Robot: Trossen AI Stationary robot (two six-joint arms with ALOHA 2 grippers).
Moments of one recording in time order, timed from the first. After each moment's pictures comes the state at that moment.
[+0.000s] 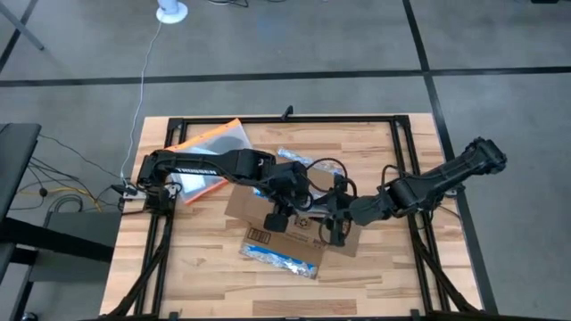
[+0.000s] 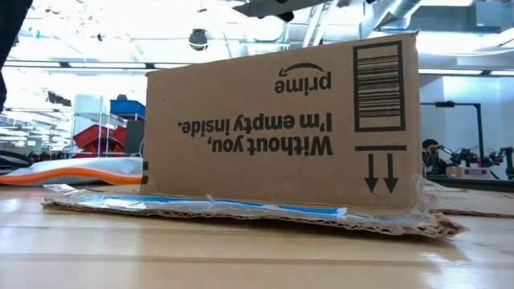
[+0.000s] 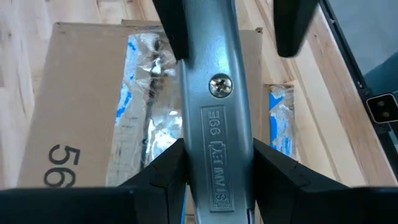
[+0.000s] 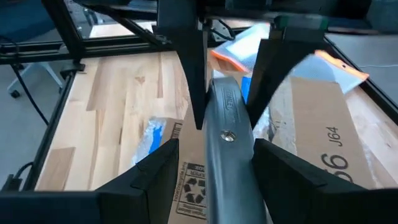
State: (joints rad) left arm -0.10 1.90 1.99 -1.09 0.10 0.16; right arm 0.42 1.33 1.14 -0.38 0.47 0.29
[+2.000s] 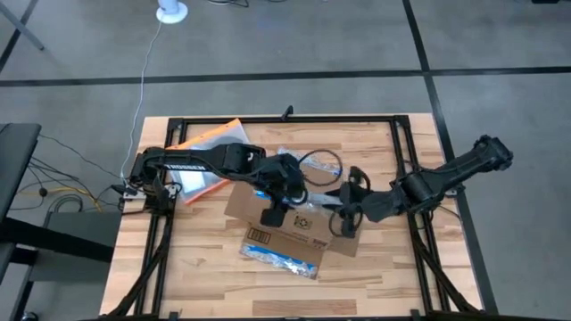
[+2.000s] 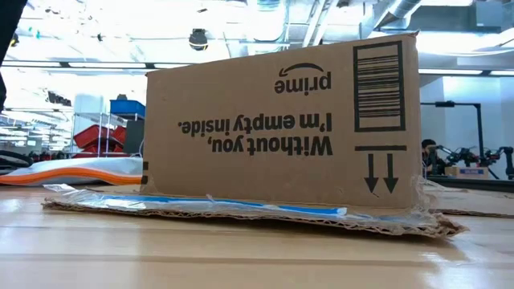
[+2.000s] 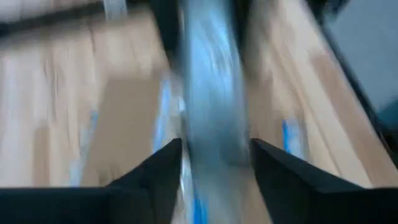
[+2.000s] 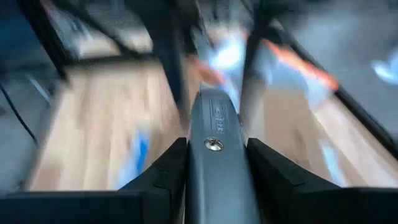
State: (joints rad) left arm -0.10 1.85 1.99 -1.07 0.05 0.16; right arm 0.42 1.25 1.14 -0.53 0.57 0.32
